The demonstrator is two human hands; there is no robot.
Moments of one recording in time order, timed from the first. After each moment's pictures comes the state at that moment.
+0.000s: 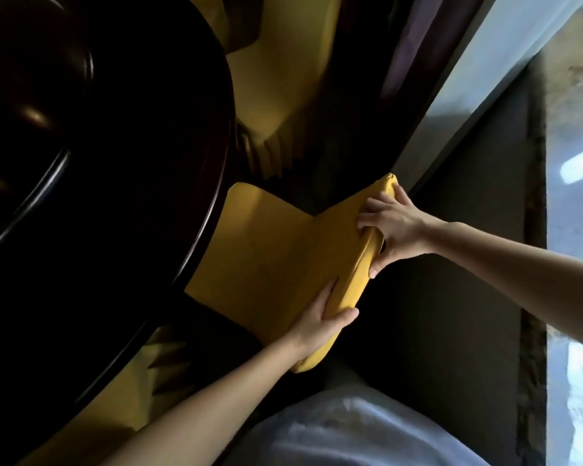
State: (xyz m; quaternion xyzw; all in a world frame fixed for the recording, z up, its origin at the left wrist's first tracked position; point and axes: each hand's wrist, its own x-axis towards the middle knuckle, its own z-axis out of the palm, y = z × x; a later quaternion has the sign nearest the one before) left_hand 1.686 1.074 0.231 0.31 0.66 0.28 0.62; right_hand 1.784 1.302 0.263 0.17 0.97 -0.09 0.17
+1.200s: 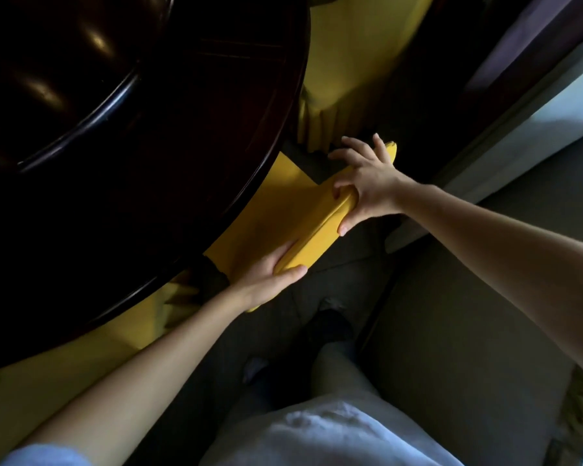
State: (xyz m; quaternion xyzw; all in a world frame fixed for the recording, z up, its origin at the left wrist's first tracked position) left_hand 1.592 1.003 0.232 0.29 0.74 0.29 0.52; right_hand 1.655 1.270 0.251 0.06 0.99 -0.07 0.11
